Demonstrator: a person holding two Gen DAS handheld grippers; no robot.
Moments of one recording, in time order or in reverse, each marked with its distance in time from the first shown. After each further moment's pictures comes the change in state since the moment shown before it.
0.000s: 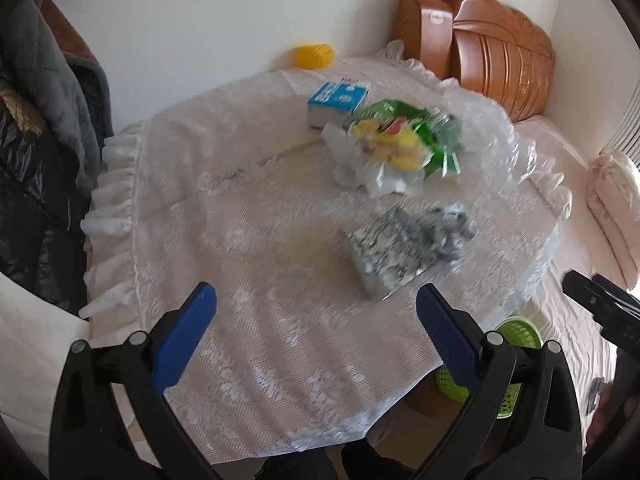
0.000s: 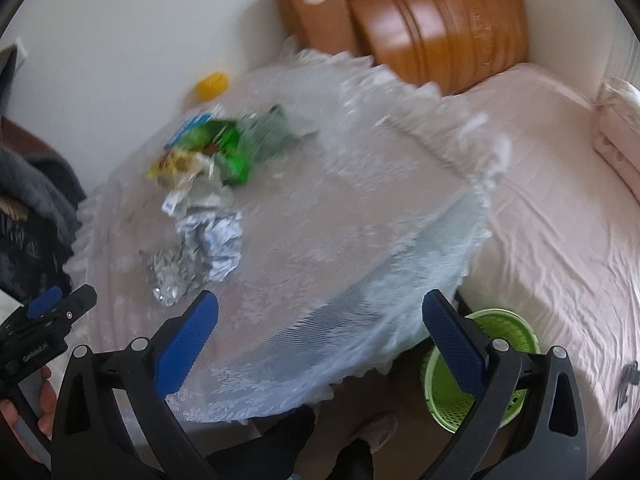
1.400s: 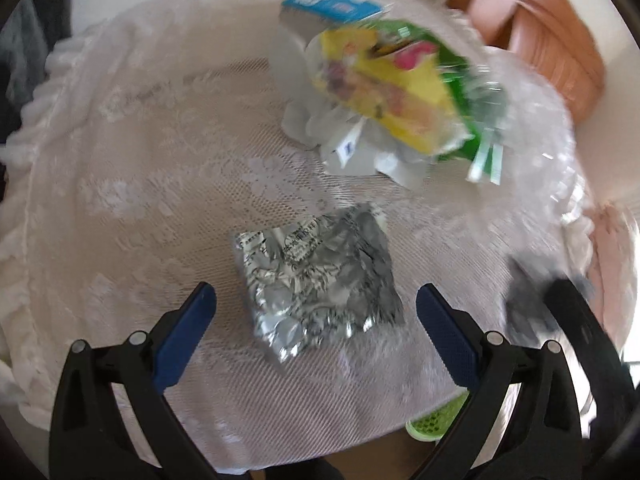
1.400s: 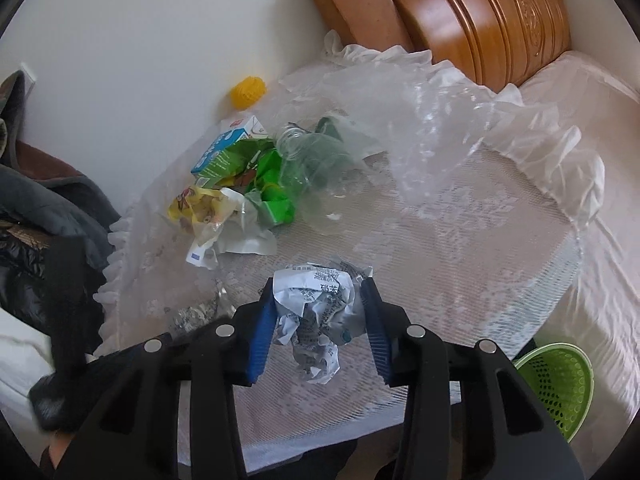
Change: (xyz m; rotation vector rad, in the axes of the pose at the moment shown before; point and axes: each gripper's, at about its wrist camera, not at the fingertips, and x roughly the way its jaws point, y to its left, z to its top) left arm 0.124 -0.050 0.039 -0.288 0.290 -0.045; right arm 0.056 0.005 0.046 0.020 0.015 0.172
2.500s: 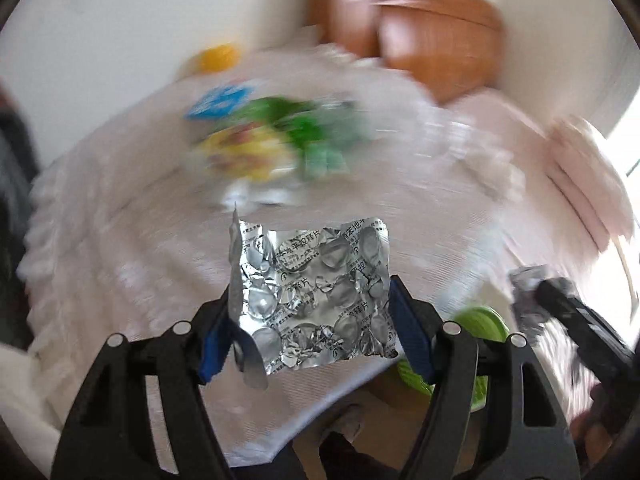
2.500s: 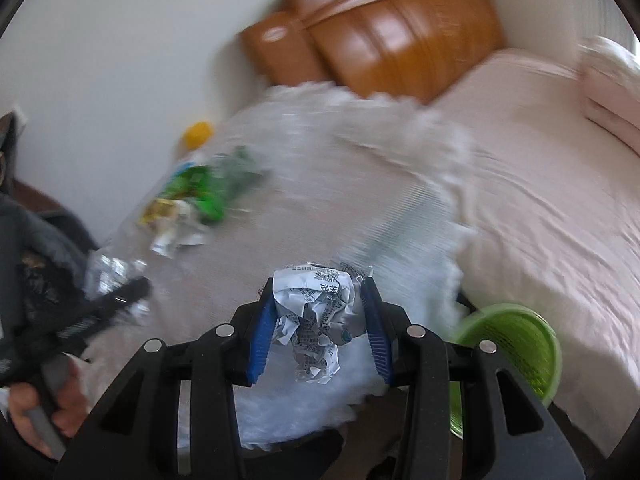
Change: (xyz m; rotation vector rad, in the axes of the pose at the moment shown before) left arm -0.101 -0.051 -0.066 0.464 -0.237 -0.121; right arm -0.102 -0.072 -0.075 0.148 -0.155 -0.144
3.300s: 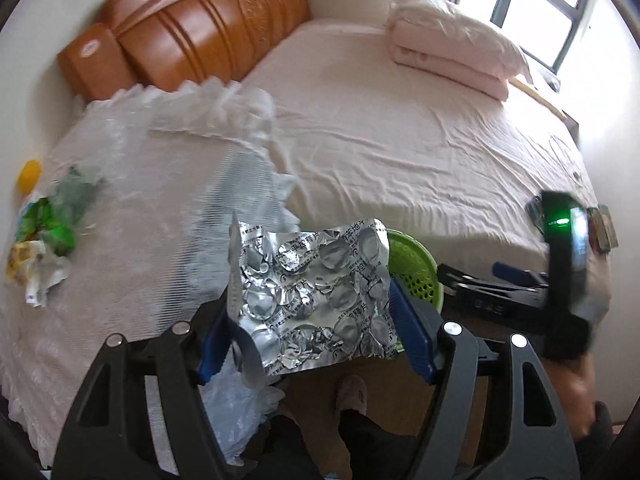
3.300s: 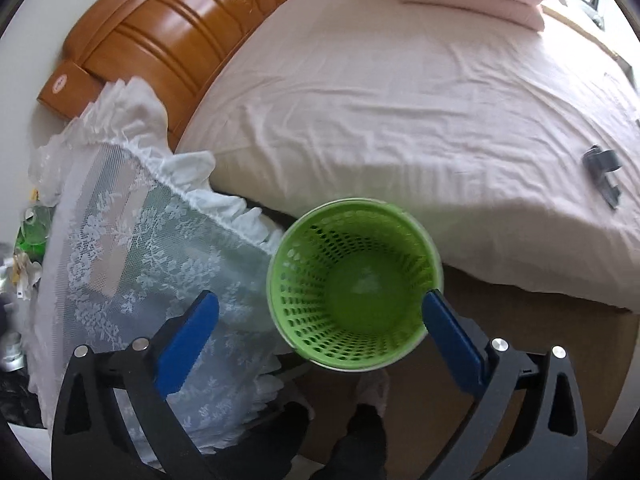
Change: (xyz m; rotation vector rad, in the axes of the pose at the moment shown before) left arm 0.016 -0.222 -0.057 0.535 0.081 -0.232; right arm -0.025 -0.209 -0.104 0.442 0.093 -0.319
